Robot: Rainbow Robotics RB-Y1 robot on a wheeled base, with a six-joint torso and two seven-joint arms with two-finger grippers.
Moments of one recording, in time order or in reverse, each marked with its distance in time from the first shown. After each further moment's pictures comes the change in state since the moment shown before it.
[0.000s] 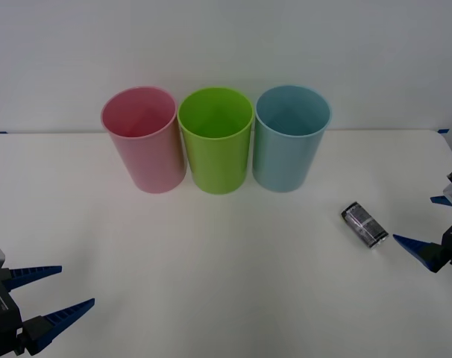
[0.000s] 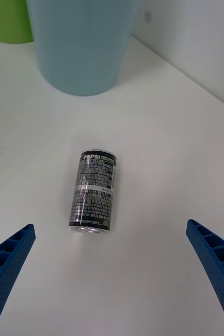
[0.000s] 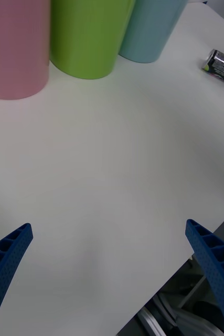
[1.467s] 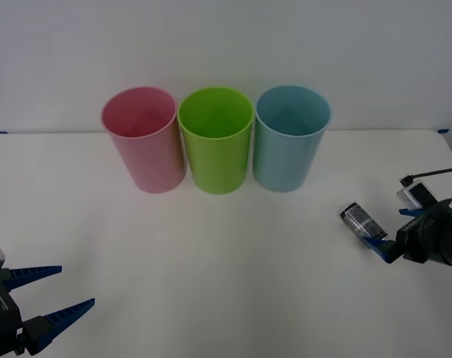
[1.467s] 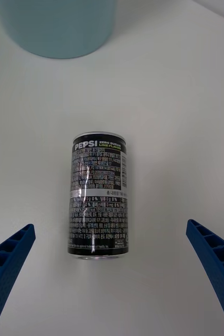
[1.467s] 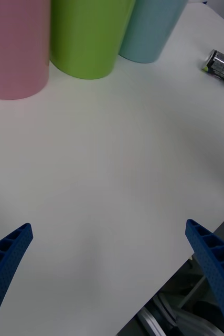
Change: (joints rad) right arm -0.176 0.167 0.112 0.246 0.263 0.011 -0.044; left arm 0.000 0.000 0.000 0.000 0.000 0.000 0.000
